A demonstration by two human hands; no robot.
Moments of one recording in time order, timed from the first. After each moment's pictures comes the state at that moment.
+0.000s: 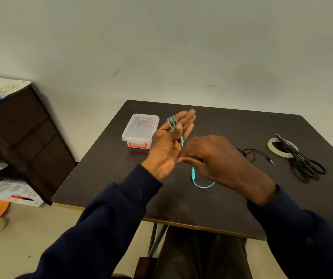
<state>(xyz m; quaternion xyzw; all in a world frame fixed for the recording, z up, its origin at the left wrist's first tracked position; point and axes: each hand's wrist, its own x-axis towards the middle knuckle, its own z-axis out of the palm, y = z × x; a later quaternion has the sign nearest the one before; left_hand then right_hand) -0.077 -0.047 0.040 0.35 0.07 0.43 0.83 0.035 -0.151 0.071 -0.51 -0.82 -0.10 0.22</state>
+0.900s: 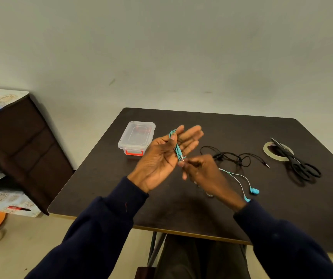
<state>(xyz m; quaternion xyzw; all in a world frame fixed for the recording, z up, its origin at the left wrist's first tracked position) -0.097 -0.054 0.041 0.37 0.00 0.30 0.88 0.050 -0.136 -0.004 -0.58 -0.62 0.23 0.48</state>
